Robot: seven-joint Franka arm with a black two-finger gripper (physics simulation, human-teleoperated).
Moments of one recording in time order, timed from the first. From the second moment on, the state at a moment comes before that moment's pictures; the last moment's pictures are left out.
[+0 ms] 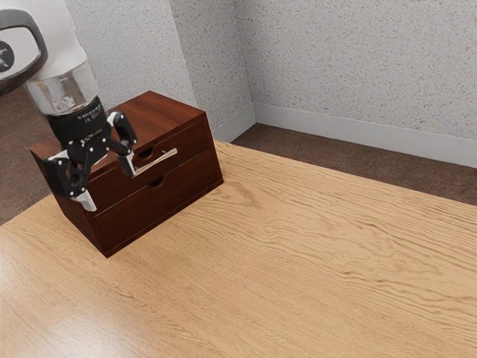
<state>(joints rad) 0.02 -0.25 0.11 -1.67 0.01 1.44 -1.60</state>
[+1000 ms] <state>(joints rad) 0.25 0.12 -0.10 -1.47 0.23 1.74 -0.65</state>
